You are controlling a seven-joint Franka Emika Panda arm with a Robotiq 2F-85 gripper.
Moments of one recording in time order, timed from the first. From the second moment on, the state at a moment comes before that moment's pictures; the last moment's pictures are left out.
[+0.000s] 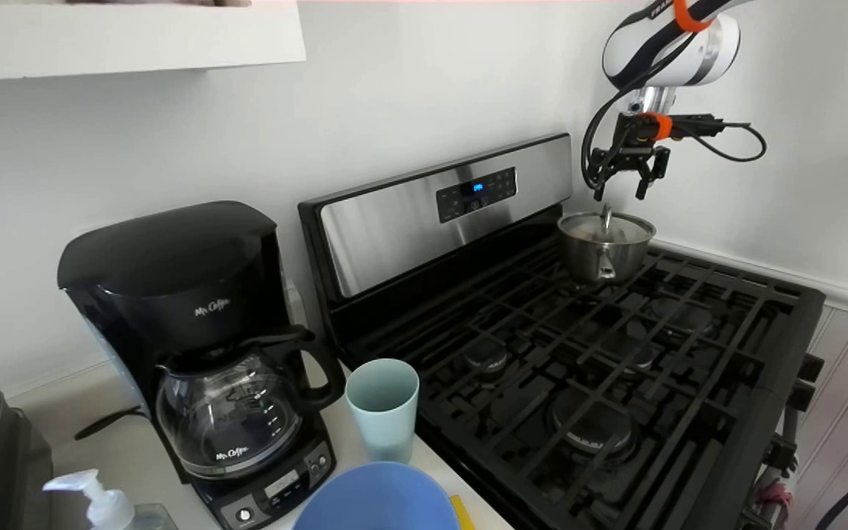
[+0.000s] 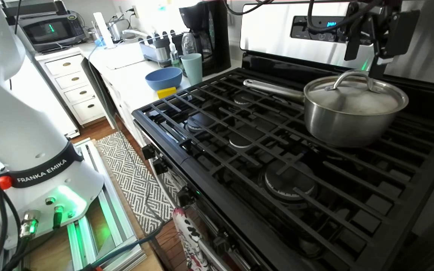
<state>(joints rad) -0.35 0.41 -0.26 -1.66 0.14 2.14 0.04</state>
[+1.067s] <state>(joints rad) -0.34 0.47 -0.24 -1.65 0.15 2.17 0.05</state>
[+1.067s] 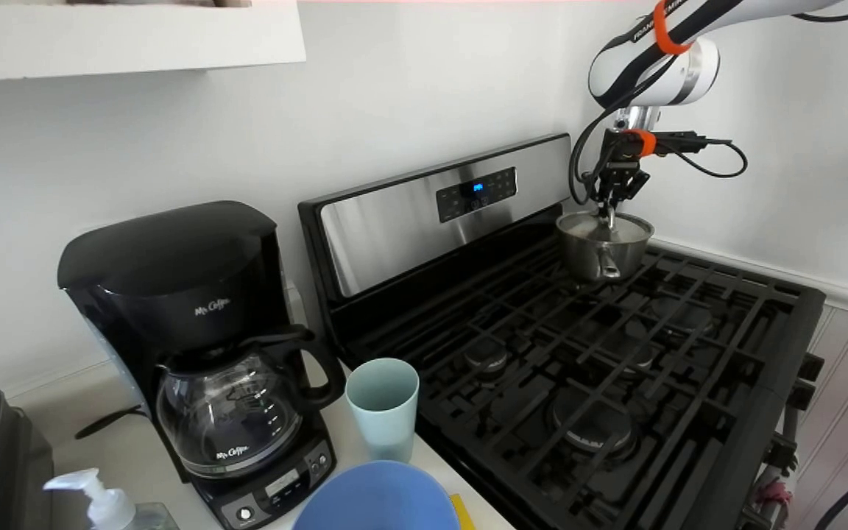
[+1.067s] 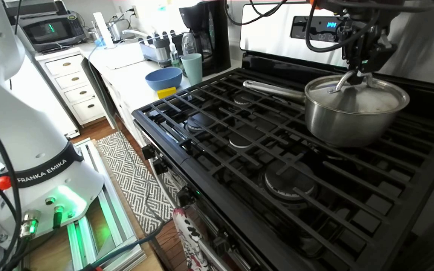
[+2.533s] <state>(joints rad) -0.05 0.15 -0.05 -1.98 -0.17 1.96 -0.12</state>
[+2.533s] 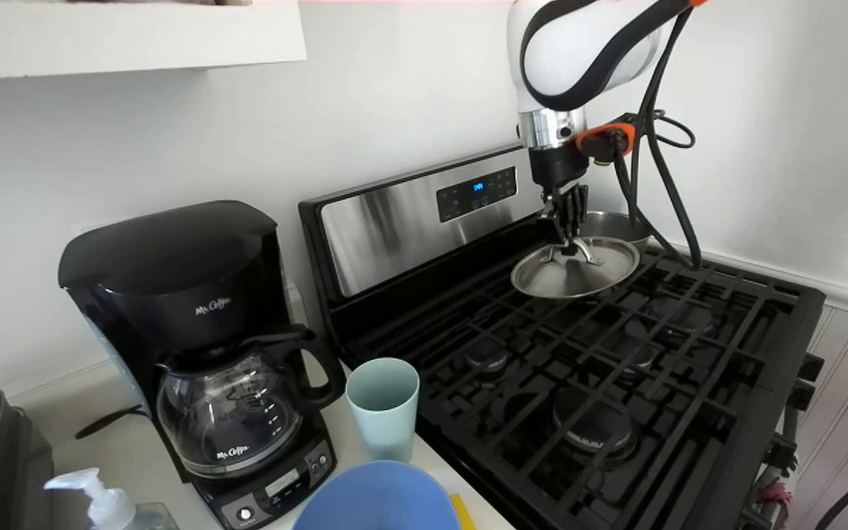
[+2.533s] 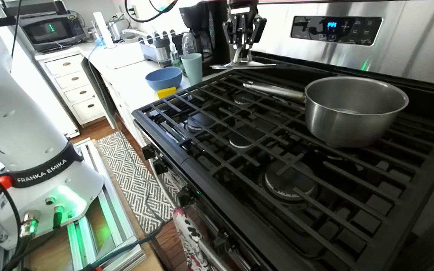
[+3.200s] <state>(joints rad) -0.04 0.22 -0.04 -1.95 -0.18 2.00 -0.13</state>
